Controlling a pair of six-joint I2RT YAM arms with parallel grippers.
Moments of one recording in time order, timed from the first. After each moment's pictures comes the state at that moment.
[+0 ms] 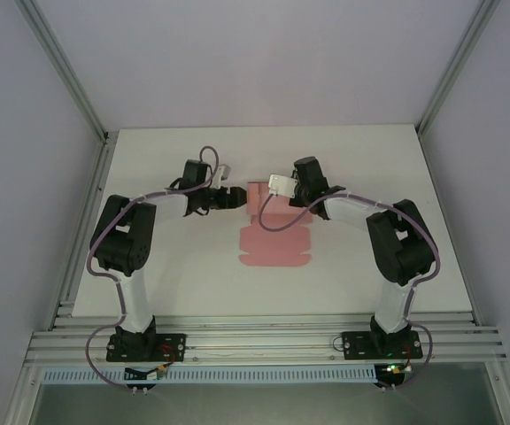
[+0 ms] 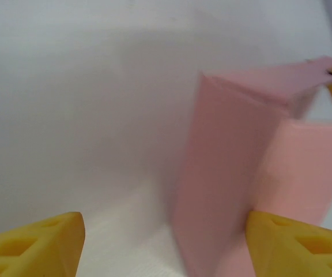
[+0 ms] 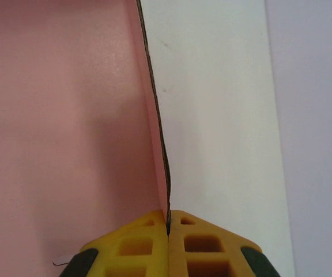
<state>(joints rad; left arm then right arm) -0.29 1.95 1.12 0.07 0.61 -0.35 0.48 1.85 1.15 0.02 0.12 -1.10</state>
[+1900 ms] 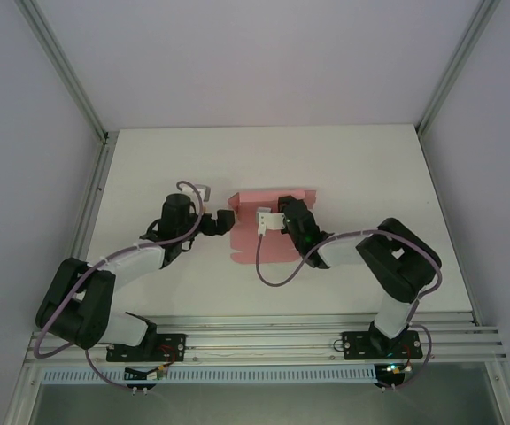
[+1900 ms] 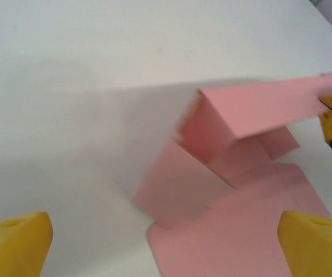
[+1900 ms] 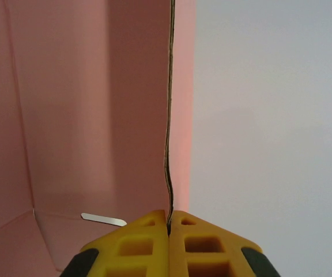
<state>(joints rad) -0.36 1.38 0.59 0.26 0.19 -0.30 0.74 1.75 0.70 0.71 0.44 -1.38</state>
